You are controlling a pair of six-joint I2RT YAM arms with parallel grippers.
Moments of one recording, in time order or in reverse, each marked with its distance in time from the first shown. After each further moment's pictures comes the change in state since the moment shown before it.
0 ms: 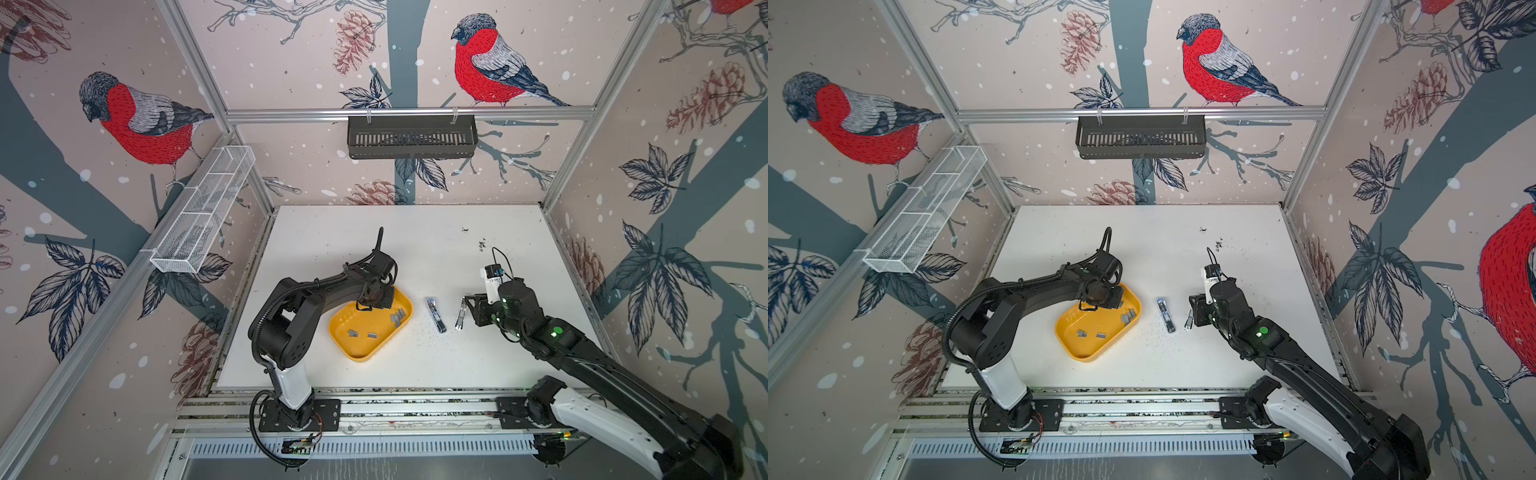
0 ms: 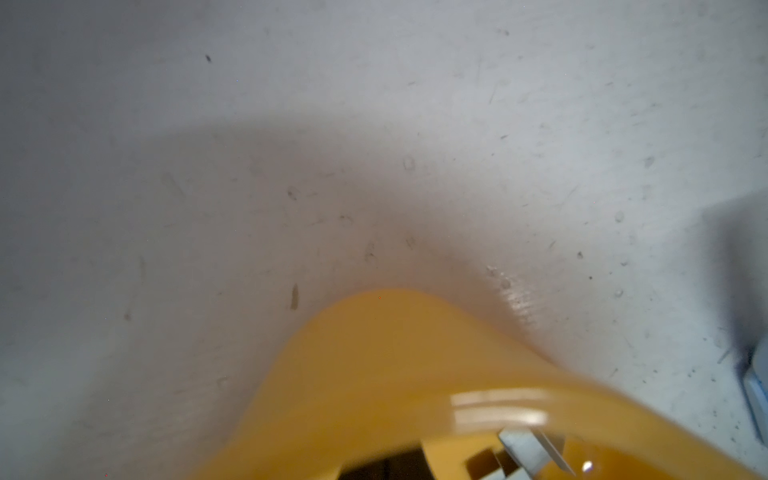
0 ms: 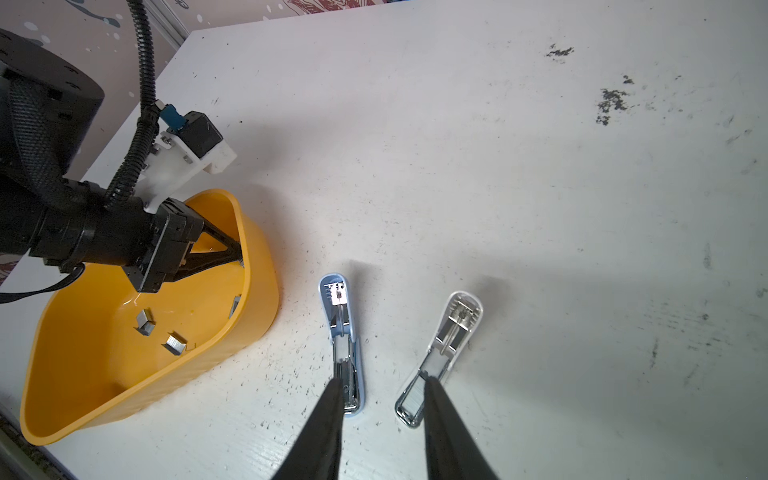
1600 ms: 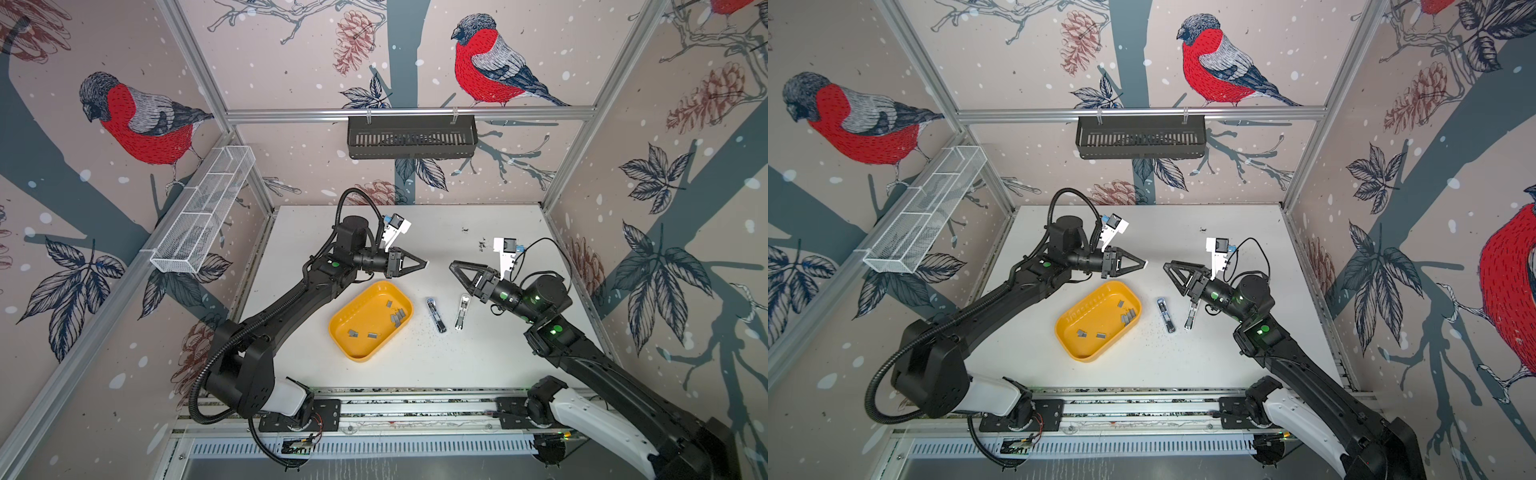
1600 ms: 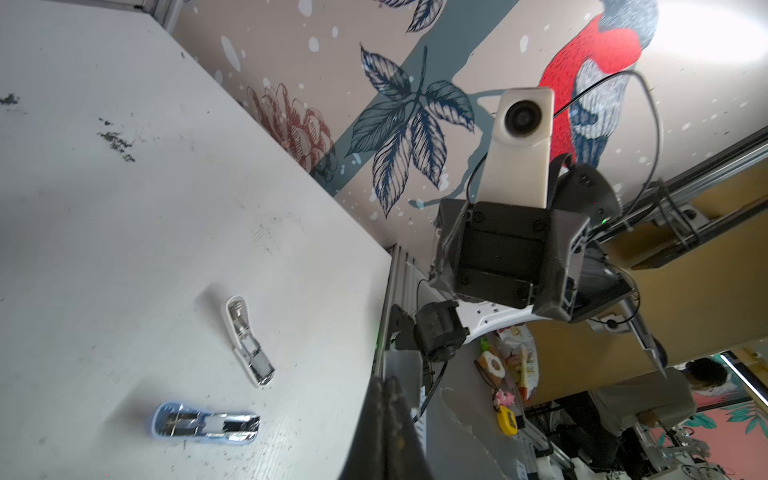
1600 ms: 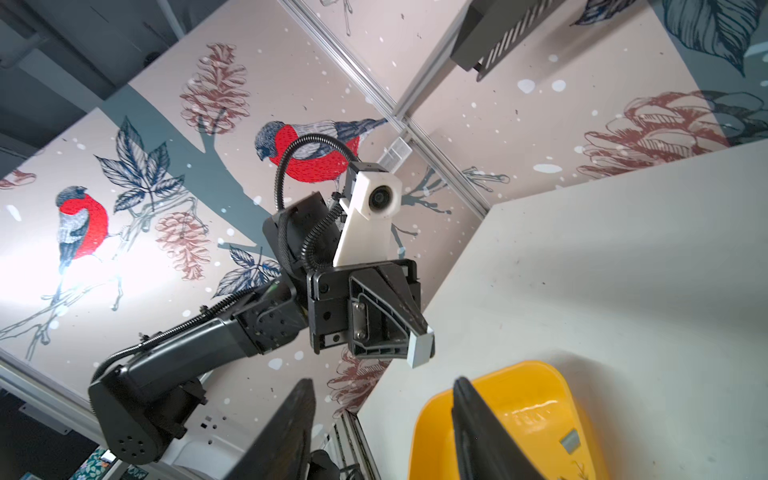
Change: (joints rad) left arm 0.085 -0.333 0.024 0.625 1.038 -0.219; right arm -0.096 0.021 -0.024 0.858 -0.556 0.493
